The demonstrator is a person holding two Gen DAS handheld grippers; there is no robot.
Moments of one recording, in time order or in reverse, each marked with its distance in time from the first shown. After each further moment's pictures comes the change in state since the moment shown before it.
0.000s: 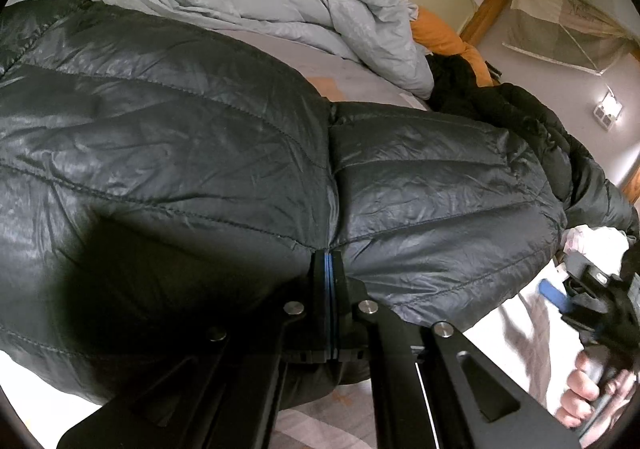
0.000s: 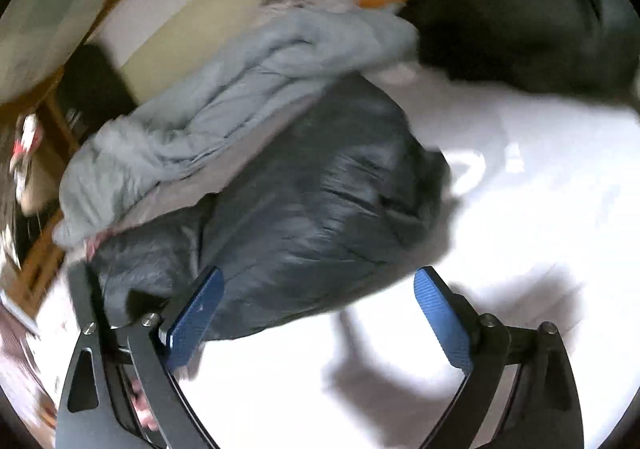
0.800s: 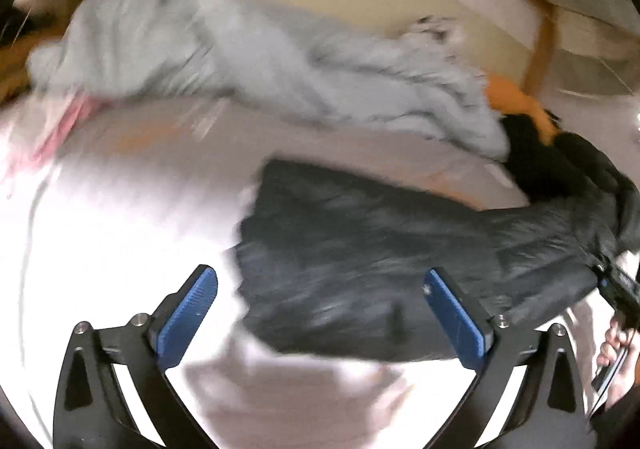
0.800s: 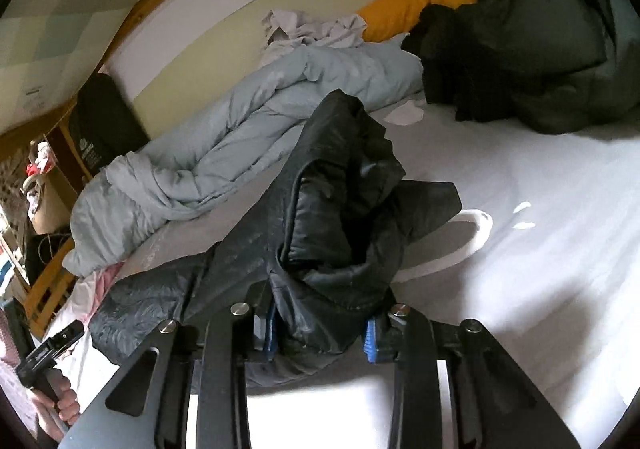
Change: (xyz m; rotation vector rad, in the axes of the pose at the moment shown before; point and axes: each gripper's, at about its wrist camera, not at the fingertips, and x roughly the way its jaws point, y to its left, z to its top) left arm -0.165 0.090 0.028 -0.029 -0.175 0.327; right arm -0.011 -0.012 0.044 -0.061 -0.134 0.054
